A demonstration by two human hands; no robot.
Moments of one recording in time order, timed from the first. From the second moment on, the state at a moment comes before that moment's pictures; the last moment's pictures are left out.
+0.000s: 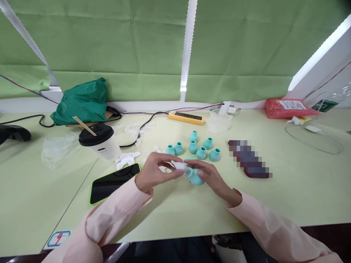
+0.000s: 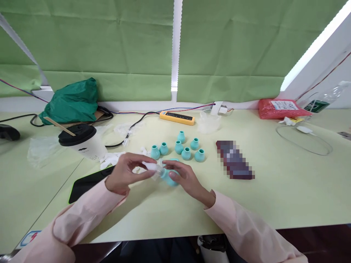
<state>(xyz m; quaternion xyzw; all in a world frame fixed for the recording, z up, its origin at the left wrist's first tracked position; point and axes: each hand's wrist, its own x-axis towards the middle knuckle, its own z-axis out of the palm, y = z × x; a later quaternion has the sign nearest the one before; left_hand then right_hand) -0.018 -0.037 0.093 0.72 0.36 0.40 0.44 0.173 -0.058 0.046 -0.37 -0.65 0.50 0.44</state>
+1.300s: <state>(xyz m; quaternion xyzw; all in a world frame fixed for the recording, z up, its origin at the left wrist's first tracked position) -0.037 -0.013 0.054 0.94 0.35 0.04 0.02 0.158 -0.054 0.021 -0.42 -0.87 -0.12 0.21</state>
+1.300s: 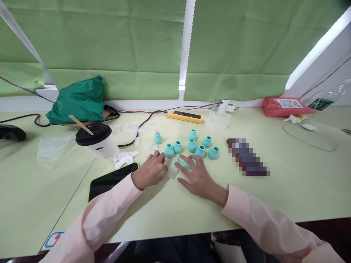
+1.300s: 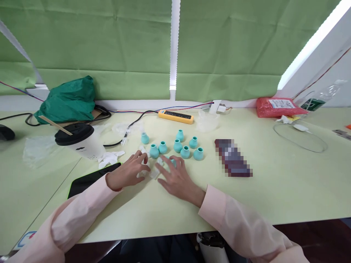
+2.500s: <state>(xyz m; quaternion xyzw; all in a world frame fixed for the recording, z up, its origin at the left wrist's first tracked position) -0.016 -0.029 0.026 0.60 0.41 0.41 0.55 0.164 -0.051 0.012 -0.44 -0.82 0.04 0.36</state>
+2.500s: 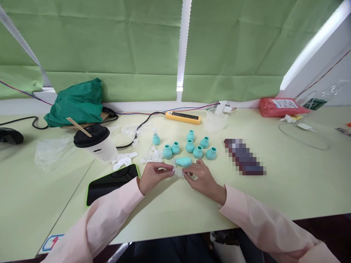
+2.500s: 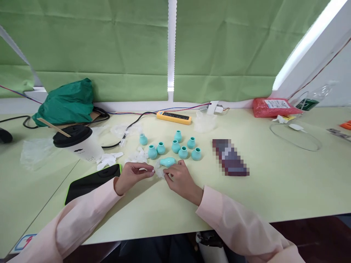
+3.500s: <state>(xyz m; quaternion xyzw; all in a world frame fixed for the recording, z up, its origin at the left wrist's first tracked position) -0.014 -0.040 0.023 0.88 0.20 0.42 0.08 0.163 -0.054 0.030 -0.43 -0.49 0.63 0.42</state>
